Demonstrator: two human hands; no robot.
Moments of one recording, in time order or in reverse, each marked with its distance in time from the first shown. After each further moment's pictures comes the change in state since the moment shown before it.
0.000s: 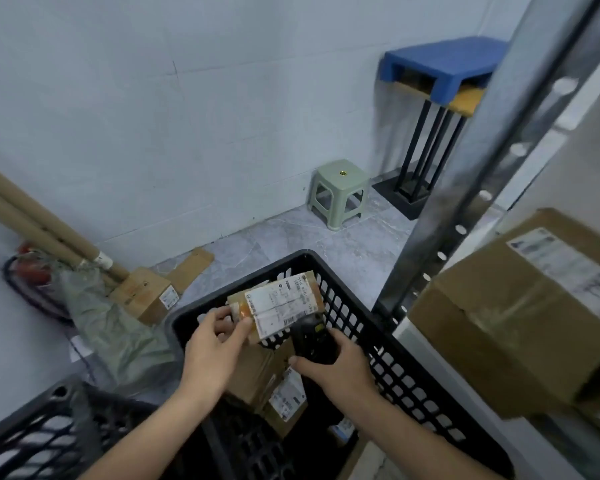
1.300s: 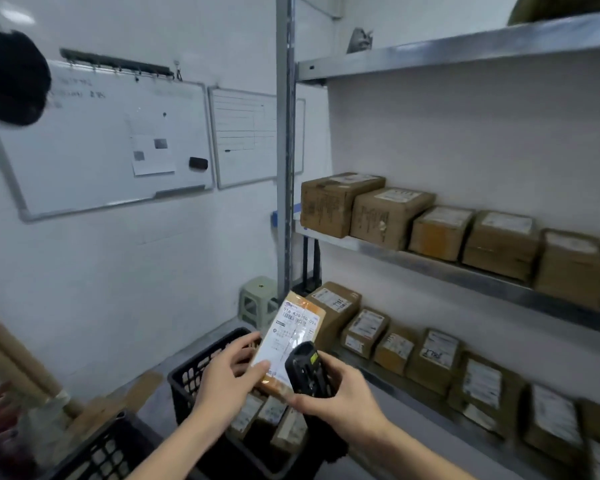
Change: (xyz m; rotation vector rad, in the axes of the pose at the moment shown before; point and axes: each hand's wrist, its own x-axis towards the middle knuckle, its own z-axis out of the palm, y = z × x) left_hand -0.396 0.167 -0.175 -0.138 -0.379 0.518; right_hand -0.528 -0.153 -0.066 0.024 0.166 -0.409
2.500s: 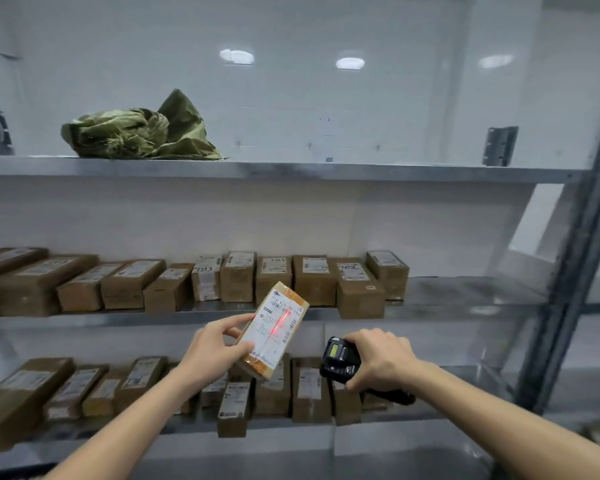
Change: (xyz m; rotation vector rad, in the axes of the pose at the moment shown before) left_hand -0.302 0.367 0.357 0.211 -0.740 0.509; right_hand -0.537 -0.153 -0.398 -1.143 0.544 0.680
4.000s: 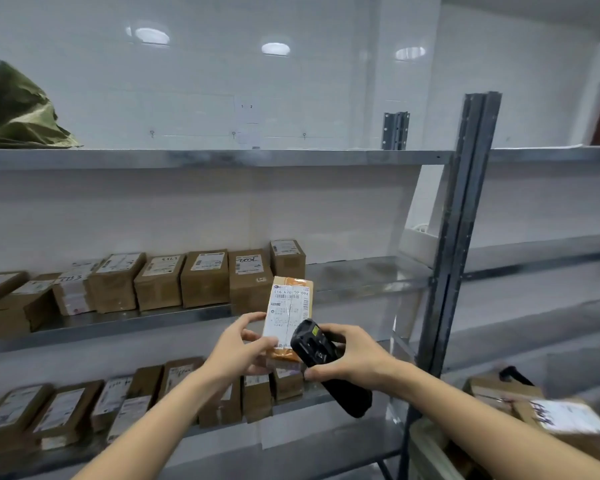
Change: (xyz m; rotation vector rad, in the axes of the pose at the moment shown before) left_hand 0.017 0.148 0.223 -0.485 -0.299 -0.104; right_hand -0.064 0.201 0.005 0.824 0.073 -0.047
